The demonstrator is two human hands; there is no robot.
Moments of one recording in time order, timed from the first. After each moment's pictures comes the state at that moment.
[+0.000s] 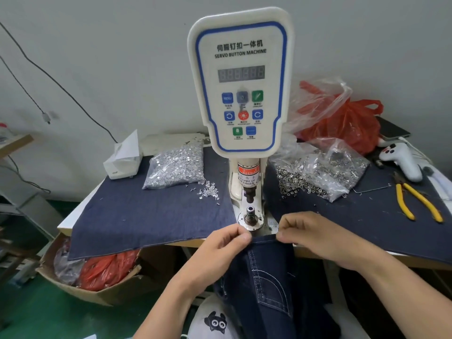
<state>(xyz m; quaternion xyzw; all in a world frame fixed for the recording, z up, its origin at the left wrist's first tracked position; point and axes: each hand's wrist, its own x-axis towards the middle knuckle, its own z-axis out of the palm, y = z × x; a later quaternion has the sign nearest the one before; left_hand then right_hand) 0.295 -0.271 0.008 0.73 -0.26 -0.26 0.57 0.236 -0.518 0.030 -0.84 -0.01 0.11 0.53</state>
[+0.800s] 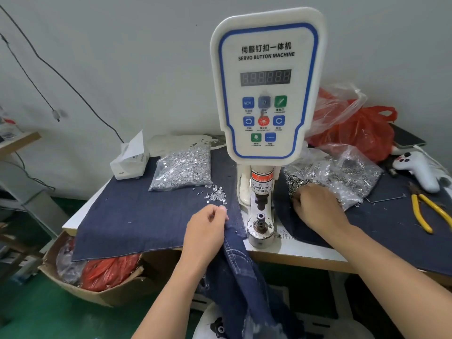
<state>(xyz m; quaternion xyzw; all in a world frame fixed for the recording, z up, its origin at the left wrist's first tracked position) 0.340 -0.272 0.009 0.86 -0.04 -0.01 0.51 0.321 -0.539 0.004 -0.98 0.09 -0.14 0.06</state>
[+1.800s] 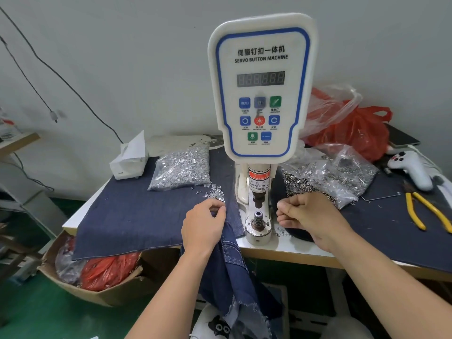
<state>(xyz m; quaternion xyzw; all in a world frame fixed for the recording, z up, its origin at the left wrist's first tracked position) 0.370 -0.279 -0.012 0.93 -0.03 0.07 0.37 0.287 -0.501 0.029 -0.70 0.21 -0.05 0.68</state>
